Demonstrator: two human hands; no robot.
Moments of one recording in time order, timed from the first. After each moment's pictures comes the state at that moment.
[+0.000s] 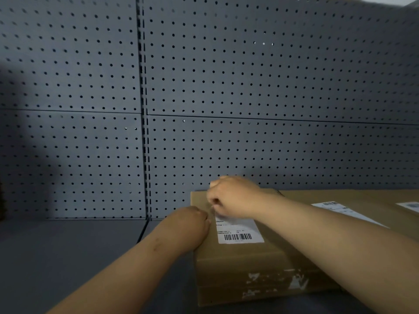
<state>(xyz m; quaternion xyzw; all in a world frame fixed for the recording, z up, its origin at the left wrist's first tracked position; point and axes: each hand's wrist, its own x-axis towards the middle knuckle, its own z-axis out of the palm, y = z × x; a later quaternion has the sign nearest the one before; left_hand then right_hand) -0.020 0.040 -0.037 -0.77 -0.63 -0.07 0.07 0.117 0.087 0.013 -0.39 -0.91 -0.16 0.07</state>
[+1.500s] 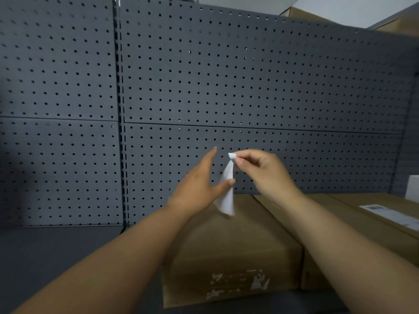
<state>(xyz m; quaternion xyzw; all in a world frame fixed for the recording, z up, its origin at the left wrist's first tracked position) 0.049 0.048 0.019 -0.74 -0.50 -0.45 -0.09 0.205 0.050 0.048 -0.39 -0.73 0.17 0.52</state>
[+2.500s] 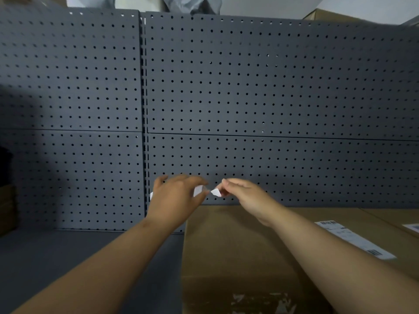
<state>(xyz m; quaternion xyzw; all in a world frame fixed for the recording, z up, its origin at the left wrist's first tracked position) -0.019 0.048 0.014 -0.68 -0.60 -0.37 0.20 0.156 0.085 0.028 -0.38 -0.77 0.35 0.37</state>
